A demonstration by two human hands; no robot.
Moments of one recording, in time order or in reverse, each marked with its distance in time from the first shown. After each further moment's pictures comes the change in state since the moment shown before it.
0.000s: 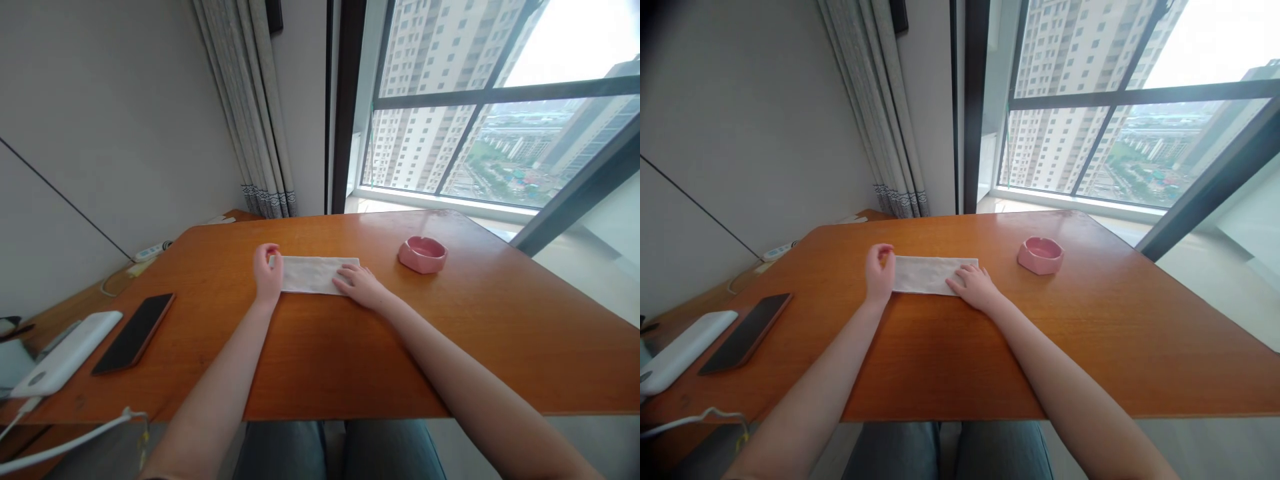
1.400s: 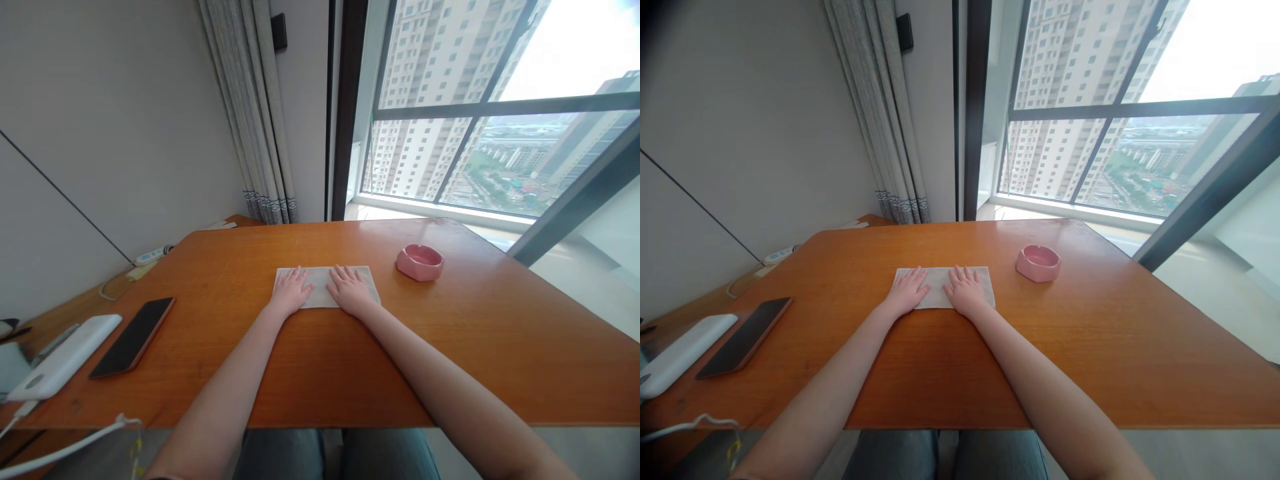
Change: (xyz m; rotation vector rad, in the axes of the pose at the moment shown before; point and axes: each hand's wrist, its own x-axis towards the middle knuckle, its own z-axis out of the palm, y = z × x) left_hand -0.022 -0.006 0.023 0.790 -0.912 0.035; right_hand 0.022 -0.007 0.035 -0.247 -0.003 0.106
